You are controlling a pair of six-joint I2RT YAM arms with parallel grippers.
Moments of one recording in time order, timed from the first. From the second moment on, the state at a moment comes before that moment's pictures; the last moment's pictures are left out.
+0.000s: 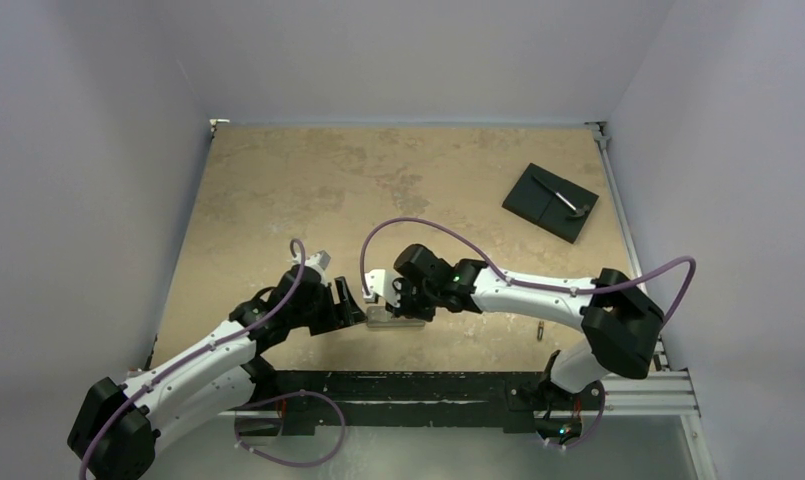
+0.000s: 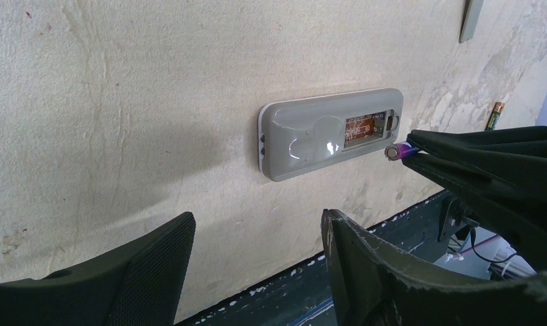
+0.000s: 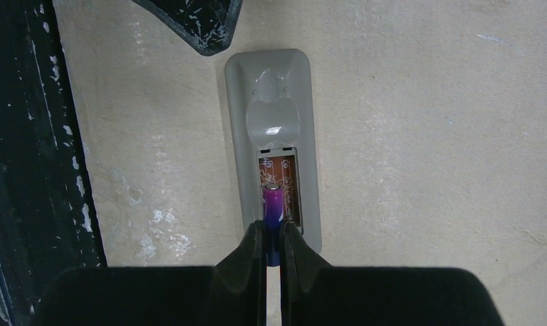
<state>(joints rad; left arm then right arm) -0.65 0.81 0.36 -0.36 0.13 -0.87 1.04 1.51 0.94 -0.42 -0.15 -0.42</state>
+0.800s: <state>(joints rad) -0.65 0.83 0.36 -0.36 0.13 -0.87 1.04 1.59 0.97 -0.43 -0.14 -0.47</state>
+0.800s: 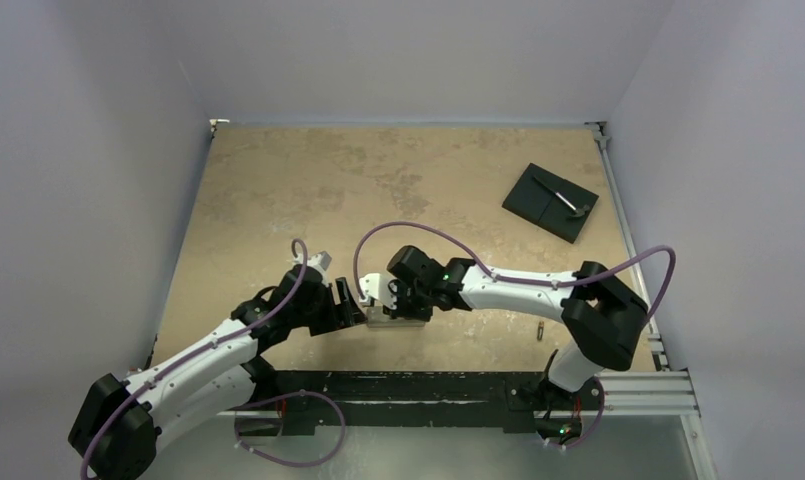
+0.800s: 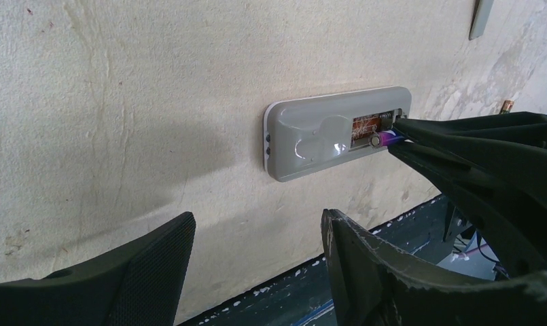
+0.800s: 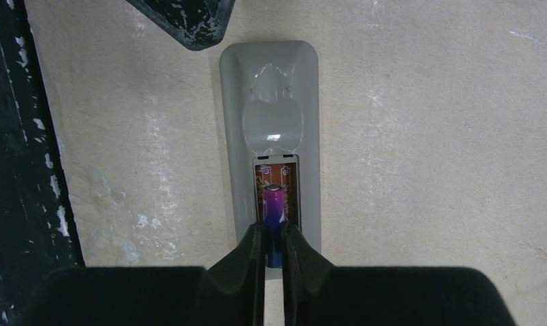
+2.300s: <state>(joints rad) -0.65 0.84 0.36 -0.36 0.13 -0.85 1.05 1.63 0.99 -0.45 -0.14 -0.49</state>
